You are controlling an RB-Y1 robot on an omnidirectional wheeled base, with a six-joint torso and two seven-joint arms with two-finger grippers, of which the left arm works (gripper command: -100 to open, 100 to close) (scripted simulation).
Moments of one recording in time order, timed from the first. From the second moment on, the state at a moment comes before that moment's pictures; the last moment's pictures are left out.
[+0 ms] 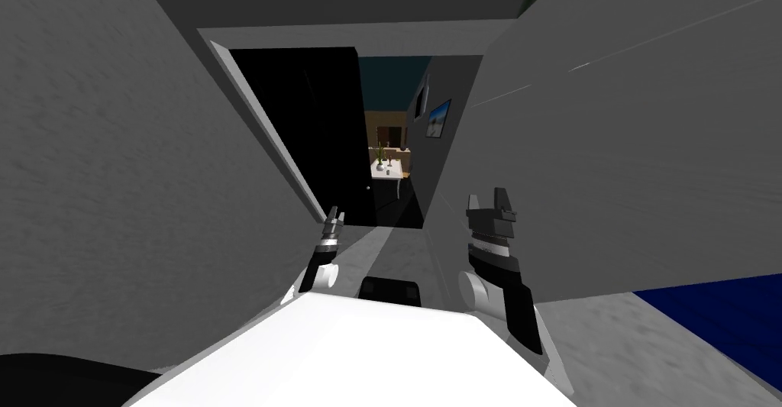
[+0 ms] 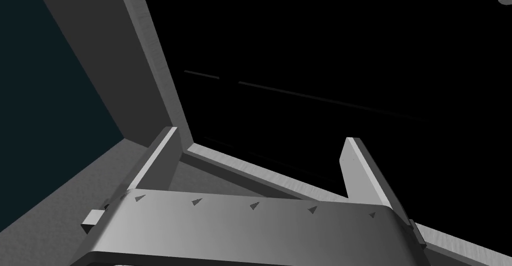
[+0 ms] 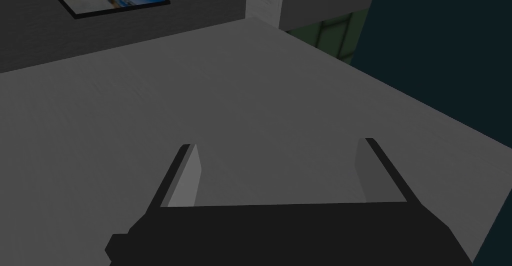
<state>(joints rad) 0.38 0.11 0.02 -1.73 0.11 -0.63 -0.04</state>
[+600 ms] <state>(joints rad) 0.35 0.13 0.02 -1.61 0.11 -0.65 -0.02</state>
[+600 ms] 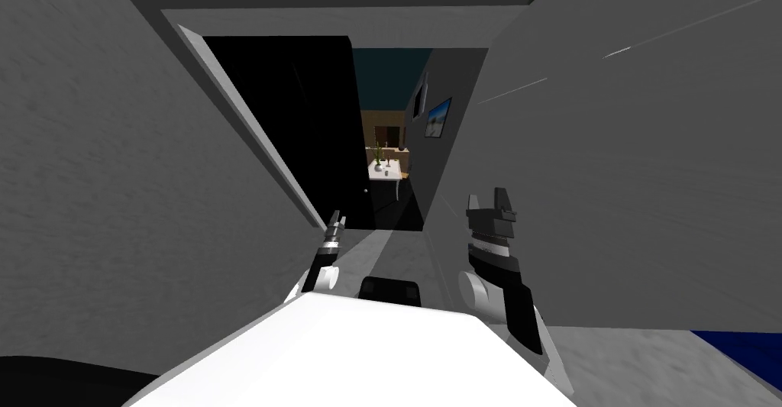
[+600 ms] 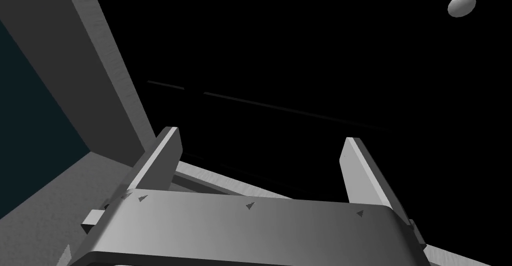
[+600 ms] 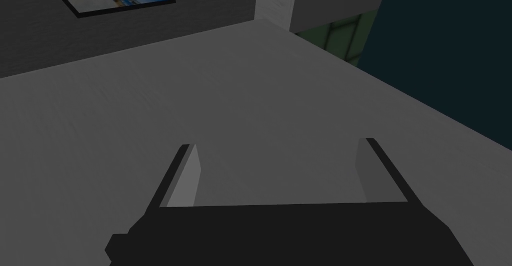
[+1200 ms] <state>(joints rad) 0.32 0.14 0.02 -1.49 0.12 -0.68 0.00</state>
